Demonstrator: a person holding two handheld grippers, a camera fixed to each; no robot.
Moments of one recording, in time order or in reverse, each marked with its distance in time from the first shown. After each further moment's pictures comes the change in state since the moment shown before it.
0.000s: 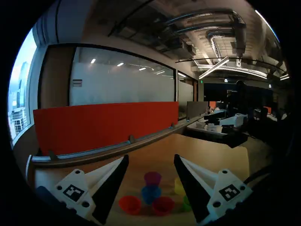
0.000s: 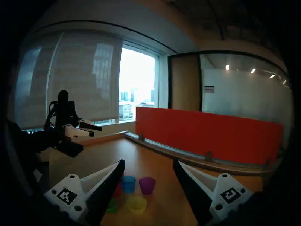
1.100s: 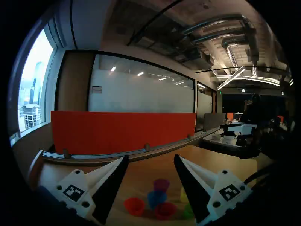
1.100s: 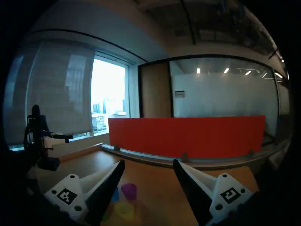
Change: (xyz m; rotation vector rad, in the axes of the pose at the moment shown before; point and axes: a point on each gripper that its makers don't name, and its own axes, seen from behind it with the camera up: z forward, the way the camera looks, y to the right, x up) left arm 0.027 -0.004 -0.026 0.186 0.105 -0.063; right arm 0.015 0.045 -0.034 -0.261 0.100 0.091
